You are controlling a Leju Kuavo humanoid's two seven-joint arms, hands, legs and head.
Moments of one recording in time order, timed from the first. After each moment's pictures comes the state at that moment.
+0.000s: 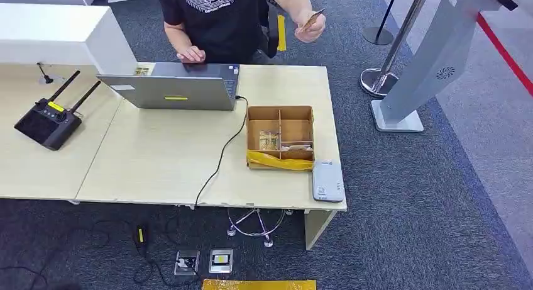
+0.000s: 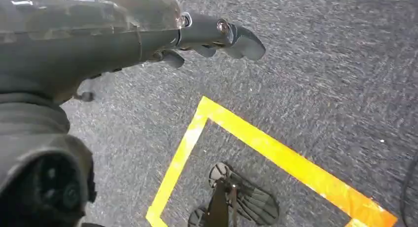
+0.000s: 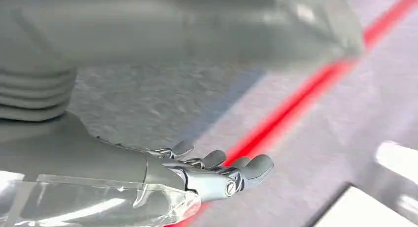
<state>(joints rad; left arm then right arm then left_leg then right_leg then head) -0.19 0.16 -1.22 -0.16 1.52 0.41 -0.13 -0.56 -0.75 -0.70 -0.29 0.31 -0.06 -0.14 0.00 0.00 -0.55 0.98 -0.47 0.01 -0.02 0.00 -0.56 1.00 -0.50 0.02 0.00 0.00</state>
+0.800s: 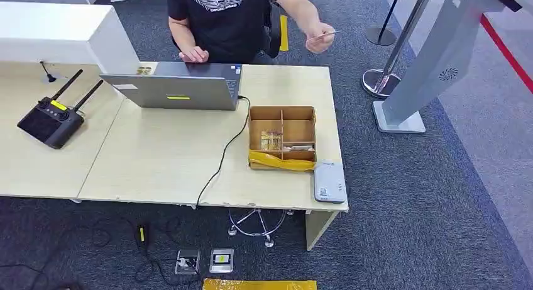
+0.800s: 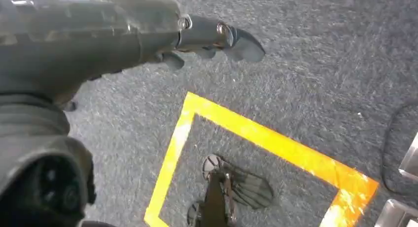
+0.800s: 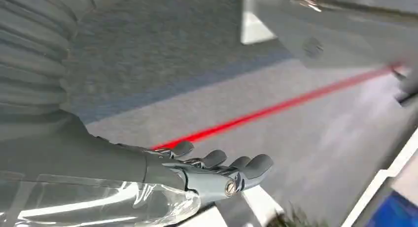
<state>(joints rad) -0.20 0.17 -1.22 -0.16 1.44 0.32 -0.17 -0.70 -0.74 -0.28 -0.51 0.37 0.10 -0.13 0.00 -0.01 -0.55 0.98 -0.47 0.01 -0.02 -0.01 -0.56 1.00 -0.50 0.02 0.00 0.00</state>
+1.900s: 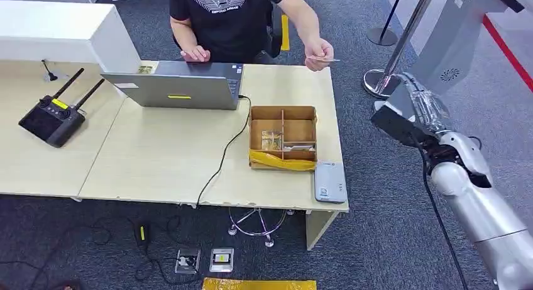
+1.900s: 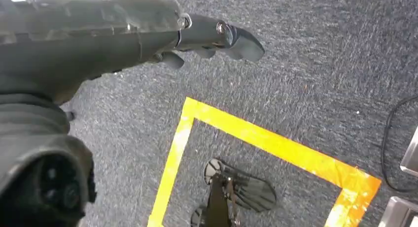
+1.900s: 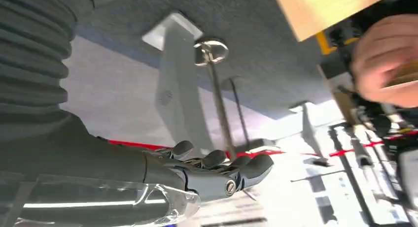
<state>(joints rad) -0.20 0.19 -1.23 -0.16 1.40 0.29 -0.17 -0.62 -0.55 0.46 -1.19 0.64 -0.03 -0.03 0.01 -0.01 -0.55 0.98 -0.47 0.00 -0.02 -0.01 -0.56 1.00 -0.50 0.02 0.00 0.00</state>
